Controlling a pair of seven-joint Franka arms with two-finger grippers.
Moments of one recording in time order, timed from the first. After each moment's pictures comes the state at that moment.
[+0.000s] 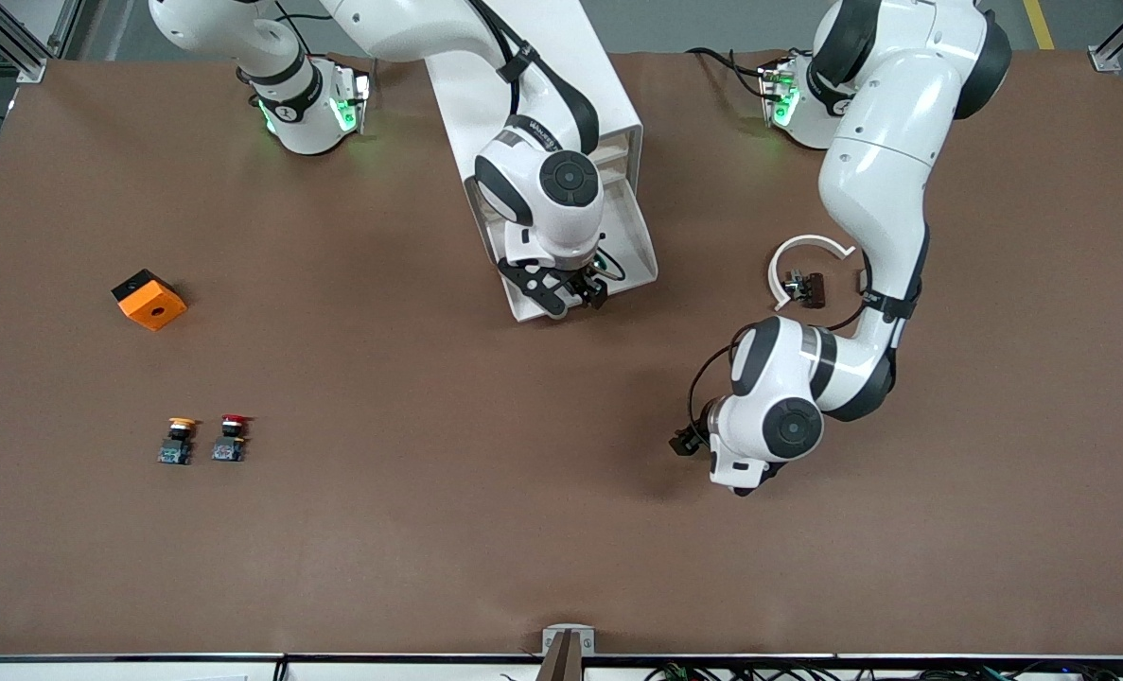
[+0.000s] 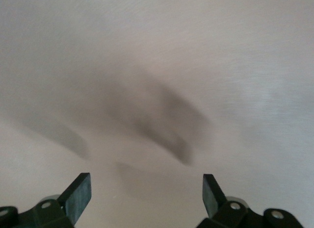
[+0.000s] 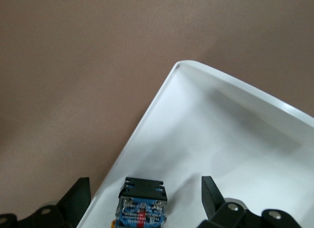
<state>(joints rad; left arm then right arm) -0.35 0.92 -0.08 -1.25 -0.11 2.02 -0.97 0.95 0.62 -0.07 -1.59 0.09 2.15 1.54</state>
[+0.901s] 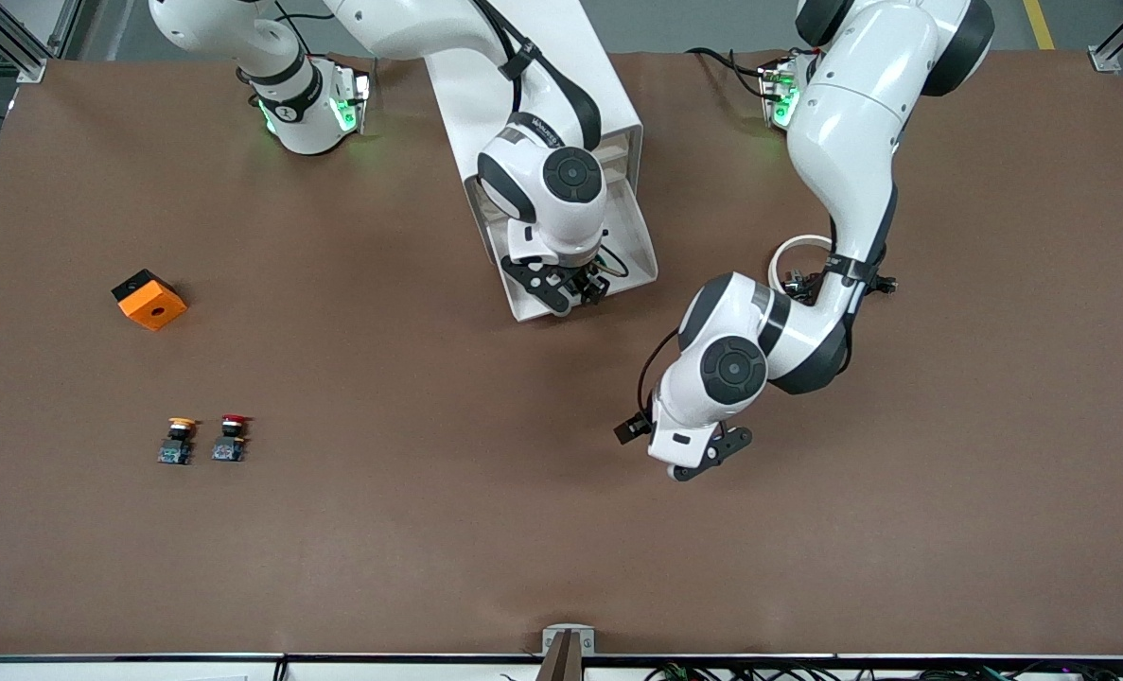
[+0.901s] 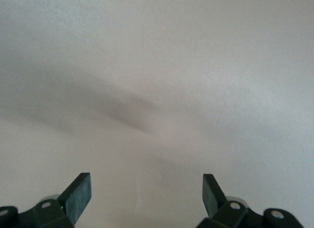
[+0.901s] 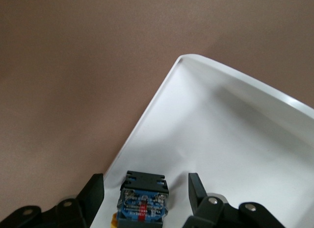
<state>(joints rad) -0.46 0.84 -0.09 -1.23 -0.09 2.08 -0.96 0.95 0.62 -0.07 -1.59 0.09 2.15 1.53</state>
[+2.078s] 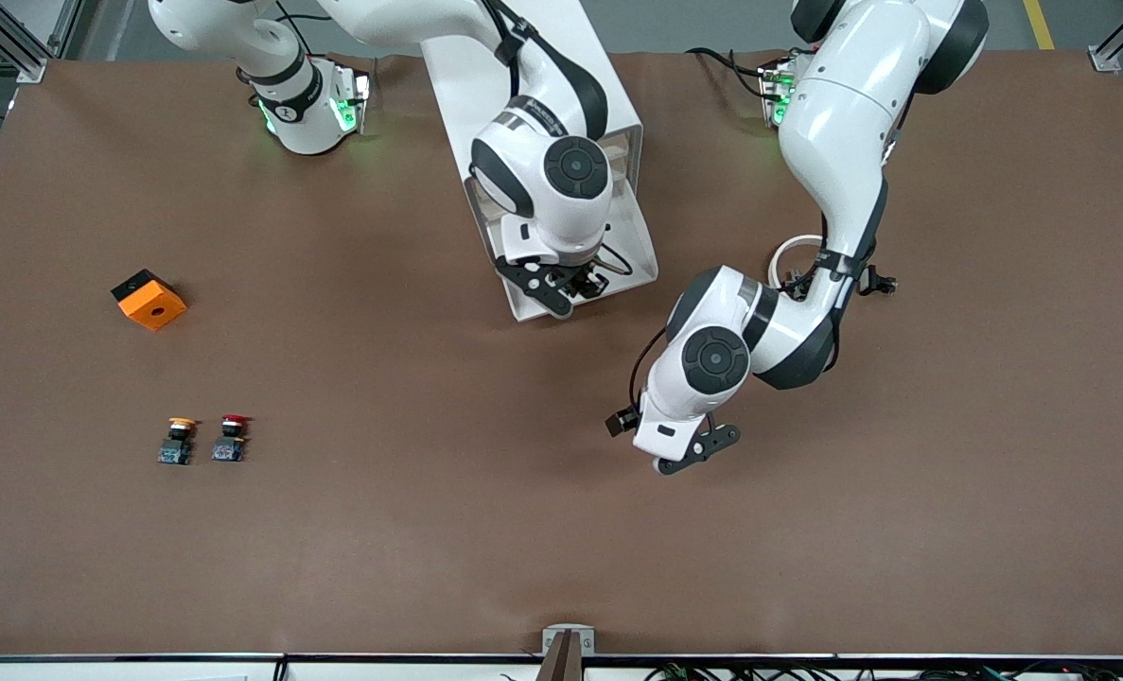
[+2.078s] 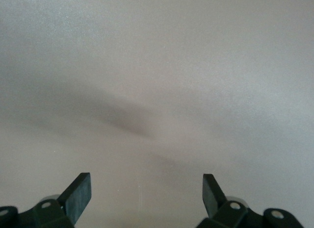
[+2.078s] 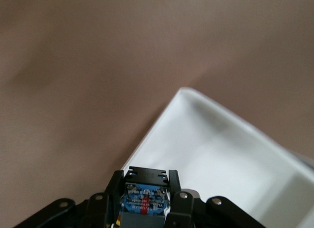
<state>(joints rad) -0.47 0.84 -0.09 -1.24 -0.06 2.08 -0.93 0.90 0.61 -0.09 -1.37 0.09 1.88 1.37</state>
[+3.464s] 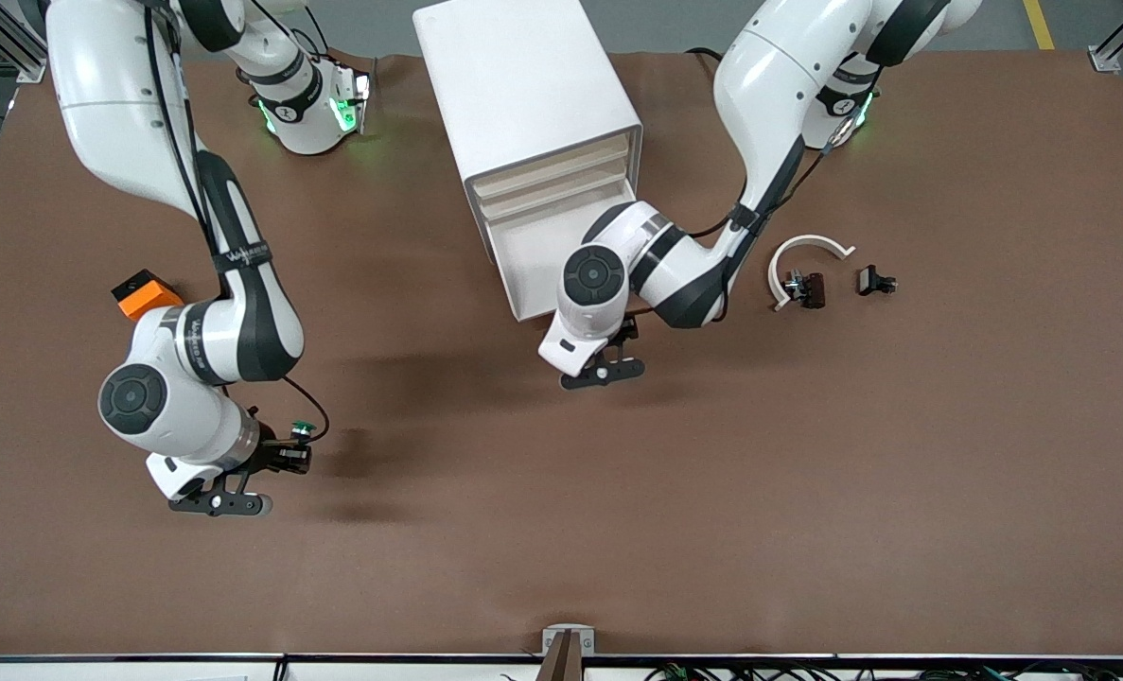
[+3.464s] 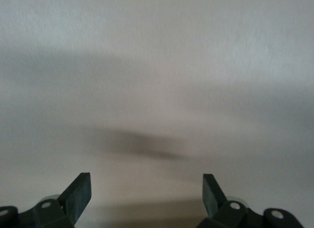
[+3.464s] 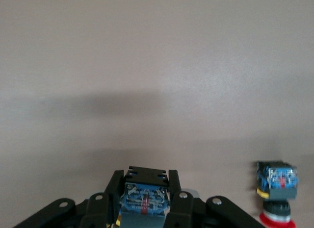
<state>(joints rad) -0.66 0.76 -0.13 -1.43 0.02 2.10 -0.93 0.21 0.71 -0.11 -1.48 0.09 2.25 0.12</state>
